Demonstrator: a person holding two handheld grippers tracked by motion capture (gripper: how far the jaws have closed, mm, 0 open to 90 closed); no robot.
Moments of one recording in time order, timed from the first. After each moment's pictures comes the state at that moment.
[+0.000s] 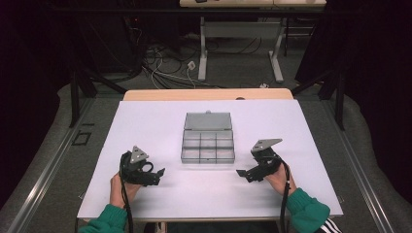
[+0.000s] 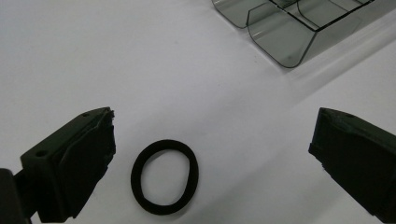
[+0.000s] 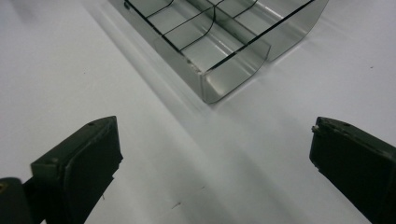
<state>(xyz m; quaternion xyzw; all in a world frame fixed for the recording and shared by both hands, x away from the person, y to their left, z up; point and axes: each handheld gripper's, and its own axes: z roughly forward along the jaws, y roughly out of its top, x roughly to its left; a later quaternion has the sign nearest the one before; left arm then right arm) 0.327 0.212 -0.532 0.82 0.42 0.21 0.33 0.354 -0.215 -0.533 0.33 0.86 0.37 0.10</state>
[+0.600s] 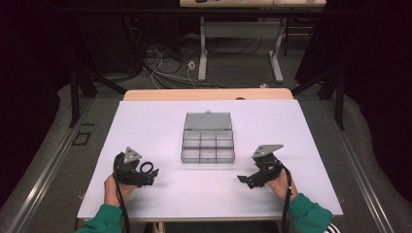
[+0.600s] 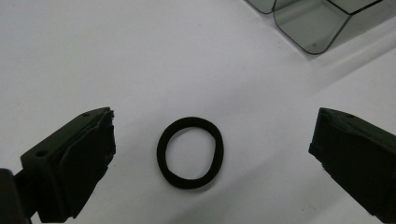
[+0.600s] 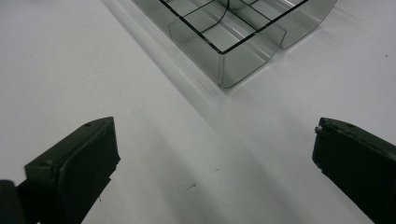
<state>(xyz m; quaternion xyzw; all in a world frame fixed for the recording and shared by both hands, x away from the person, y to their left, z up) 0.328 0.231 -0.535 0.81 0.44 0.20 0.32 0.341 -0.217 -0.539 0.32 0.86 0.38 0.10</state>
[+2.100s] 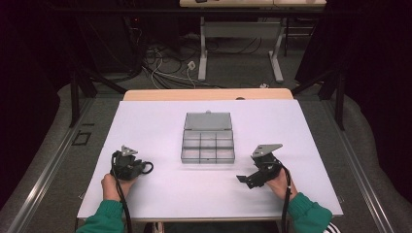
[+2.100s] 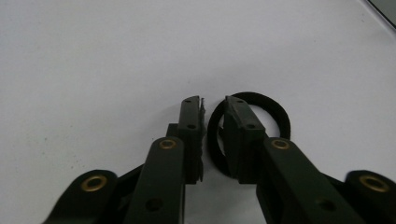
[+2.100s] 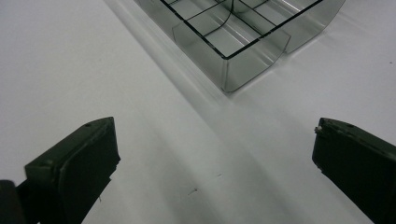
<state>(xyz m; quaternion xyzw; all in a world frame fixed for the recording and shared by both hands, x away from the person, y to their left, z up) 0.347 0.244 -0.553 0.80 0.50 0.18 0.28 0.343 -0.214 -0.538 0.31 0.86 0.38 0.10</state>
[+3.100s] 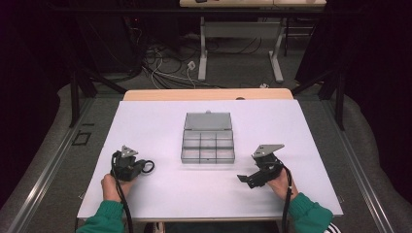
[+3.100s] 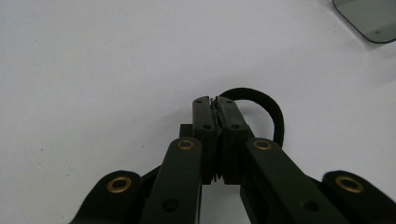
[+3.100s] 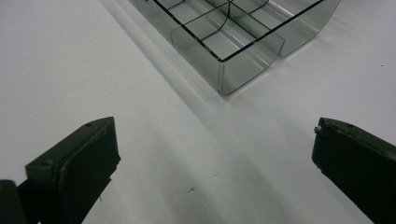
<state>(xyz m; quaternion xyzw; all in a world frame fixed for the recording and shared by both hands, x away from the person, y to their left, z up) 0.341 0.241 -0.546 0.80 0.49 0.19 0.30 0.342 -0.217 -0.537 0.31 0.86 0.39 0.11</state>
